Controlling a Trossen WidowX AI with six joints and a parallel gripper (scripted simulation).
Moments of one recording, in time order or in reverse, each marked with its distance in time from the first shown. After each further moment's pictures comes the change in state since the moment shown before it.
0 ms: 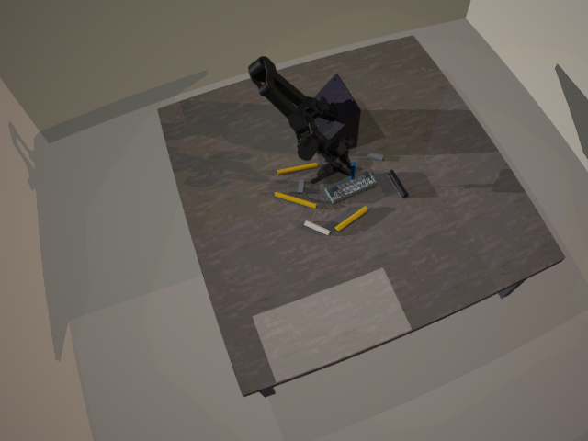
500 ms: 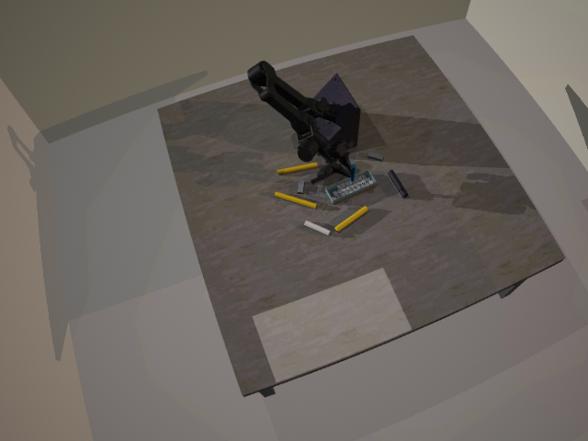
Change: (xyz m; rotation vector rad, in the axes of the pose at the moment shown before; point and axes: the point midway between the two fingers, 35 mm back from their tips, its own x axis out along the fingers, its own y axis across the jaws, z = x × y) arm 0.007 0.004 -0.015 0.006 0.007 -0.021
